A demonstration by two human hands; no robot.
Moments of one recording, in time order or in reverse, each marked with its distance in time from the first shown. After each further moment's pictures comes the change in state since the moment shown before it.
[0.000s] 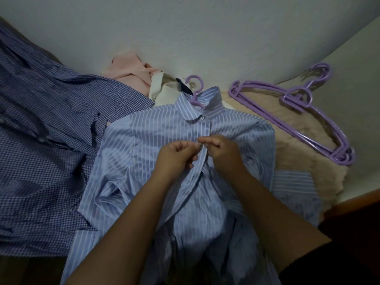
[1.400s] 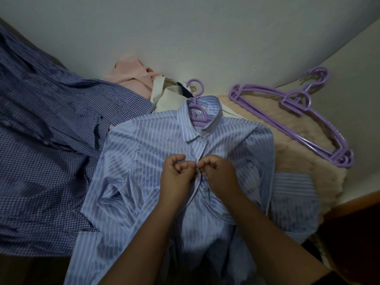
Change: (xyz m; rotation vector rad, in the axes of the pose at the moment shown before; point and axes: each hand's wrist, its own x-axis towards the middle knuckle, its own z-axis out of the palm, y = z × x) left_hand -0.029 -0.033 0.011 -0.229 0.169 0.064; right_hand -0.035 0.005 0.017 0.065 0.013 0.144
